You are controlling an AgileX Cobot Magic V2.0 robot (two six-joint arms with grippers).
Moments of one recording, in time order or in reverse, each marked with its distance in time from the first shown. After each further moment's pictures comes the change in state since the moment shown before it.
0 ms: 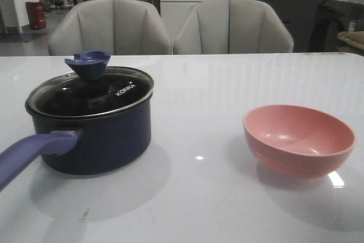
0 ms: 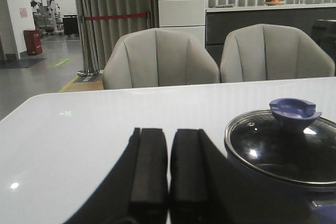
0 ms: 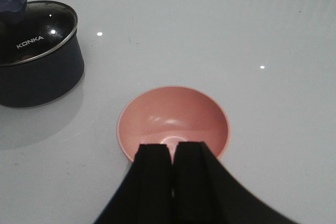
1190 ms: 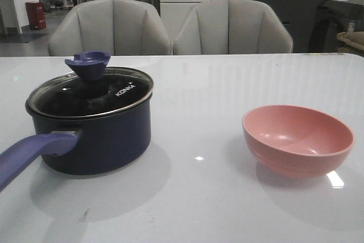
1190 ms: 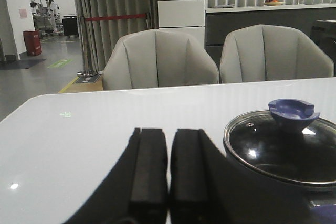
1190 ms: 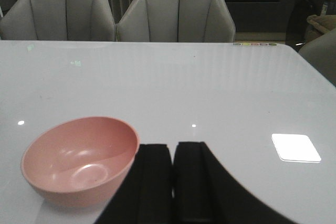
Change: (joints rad) left arm 0.000 0.000 0.000 0.000 0.000 0.000; right arm -0.201 -0.478 0.294 -0.298 -0.092 0.324
